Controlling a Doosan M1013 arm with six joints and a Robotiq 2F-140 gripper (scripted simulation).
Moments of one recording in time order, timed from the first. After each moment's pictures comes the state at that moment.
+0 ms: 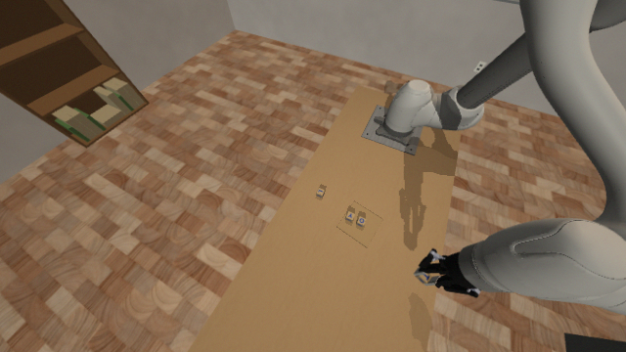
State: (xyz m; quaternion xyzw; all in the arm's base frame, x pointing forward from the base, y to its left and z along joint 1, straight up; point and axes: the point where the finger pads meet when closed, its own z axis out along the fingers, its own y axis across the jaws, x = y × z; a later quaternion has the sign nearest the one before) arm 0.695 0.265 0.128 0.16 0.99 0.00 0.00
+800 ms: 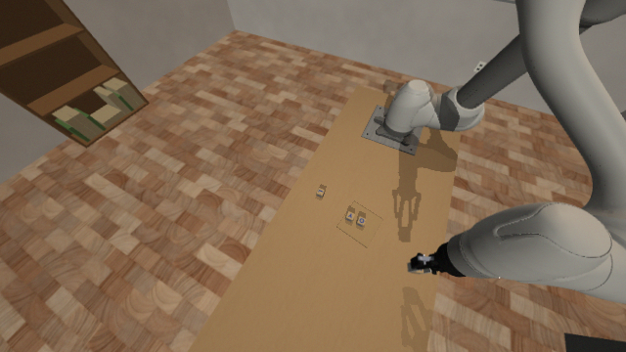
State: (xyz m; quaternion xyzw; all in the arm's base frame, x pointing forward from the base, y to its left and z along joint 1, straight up) arm 0.683 0.238 0.130 -0.19 0.98 0.00 0.00
